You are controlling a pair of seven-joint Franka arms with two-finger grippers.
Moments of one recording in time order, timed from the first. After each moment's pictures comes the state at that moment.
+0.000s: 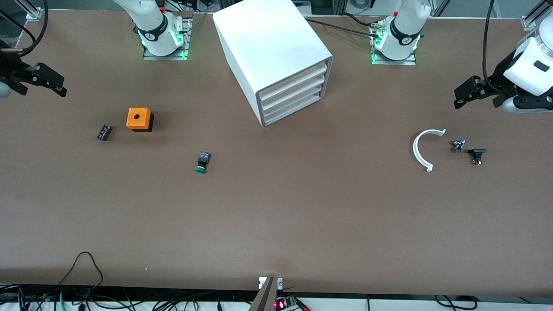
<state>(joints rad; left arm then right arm) -0.03 -0.01 -0.05 -1.59 0.00 1.57 -0.15 0.12 -0.12 -0.14 -1.73 -0.06 1.62 -0.01</state>
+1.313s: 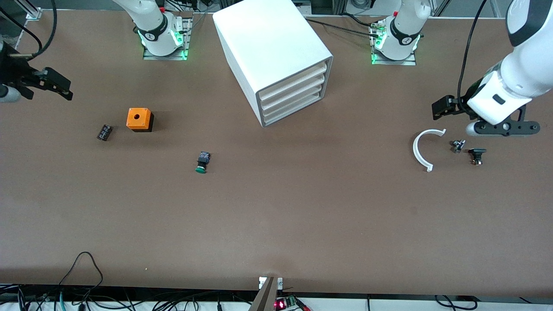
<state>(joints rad) -0.06 0.11 -0.07 -1.58 0.00 1.55 -0.14 0.13 -0.06 -0.13 -1.72 -0.06 1.63 -0.01</state>
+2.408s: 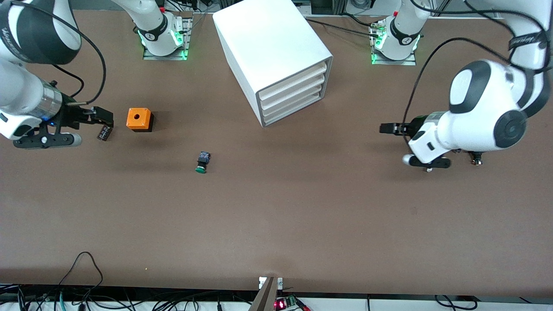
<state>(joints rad) -0.07 0.33 -0.10 -1.71 -0.37 1.63 -0.07 0.21 0.16 -0.13 -1.65 -0.01 1.68 -0.01</state>
